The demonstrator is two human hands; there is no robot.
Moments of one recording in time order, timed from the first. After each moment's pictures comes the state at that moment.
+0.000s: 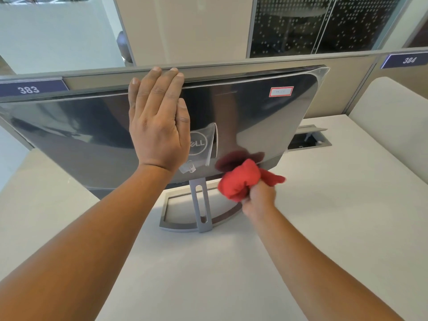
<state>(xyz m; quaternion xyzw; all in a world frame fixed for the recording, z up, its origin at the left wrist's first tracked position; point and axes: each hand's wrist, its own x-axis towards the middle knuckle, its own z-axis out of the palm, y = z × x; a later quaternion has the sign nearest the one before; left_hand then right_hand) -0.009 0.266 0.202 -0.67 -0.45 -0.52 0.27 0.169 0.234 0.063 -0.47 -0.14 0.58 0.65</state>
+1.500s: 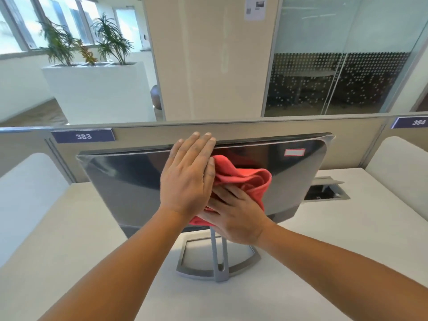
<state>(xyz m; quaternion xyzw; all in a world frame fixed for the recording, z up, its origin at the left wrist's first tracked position) -0.029 0.249 0.227 -0.74 -0.47 -0.42 0.22 0.131 0.261 0.151 -0.24 -0.88 -0.36 0.20</state>
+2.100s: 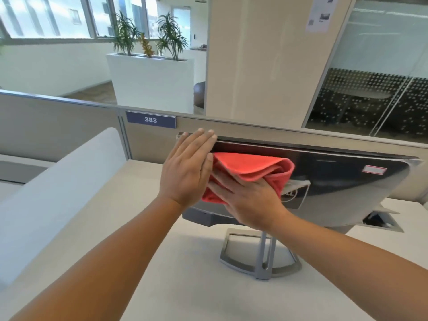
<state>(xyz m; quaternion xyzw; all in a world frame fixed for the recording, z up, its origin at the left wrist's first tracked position) -0.175 0.215 0.221 -0.71 -0.51 -0.44 0.23 0.017 0.249 0.188 -0.24 -0.89 -0.35 0.15</state>
